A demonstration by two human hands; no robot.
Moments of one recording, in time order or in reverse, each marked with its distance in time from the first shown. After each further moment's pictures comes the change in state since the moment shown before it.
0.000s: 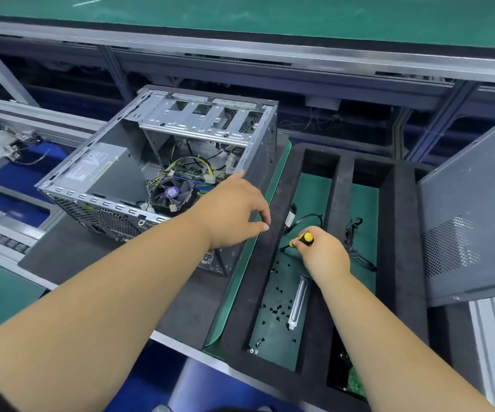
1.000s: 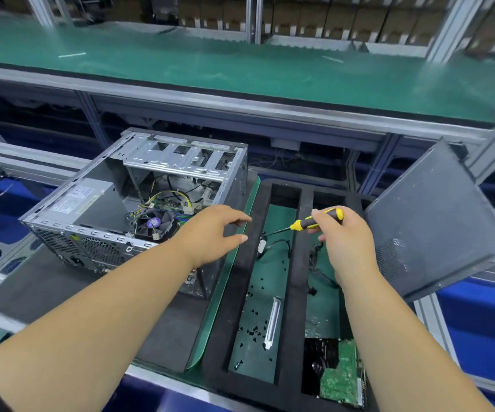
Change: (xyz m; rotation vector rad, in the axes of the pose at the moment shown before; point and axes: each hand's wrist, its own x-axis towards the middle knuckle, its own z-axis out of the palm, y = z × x) left_hand -0.011 0.008 -0.004 -0.267 0.163 -0.115; right_hand -0.063 -0.044 -0.147 0.681 0.265 -0.061
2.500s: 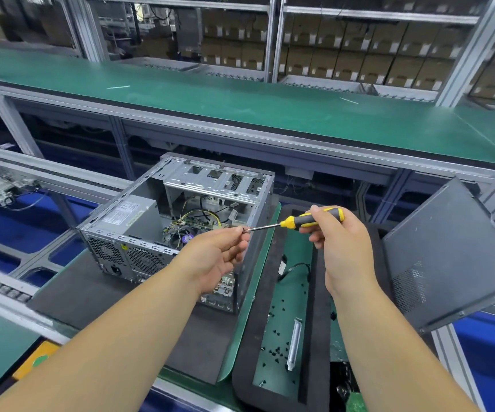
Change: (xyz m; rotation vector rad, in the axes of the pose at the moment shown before) left_hand -0.055 0.005 -0.045 -1.552 0.164 -0.598; right_hand -0.050 -0.080 0.050 0.342 -0.062 -0.093
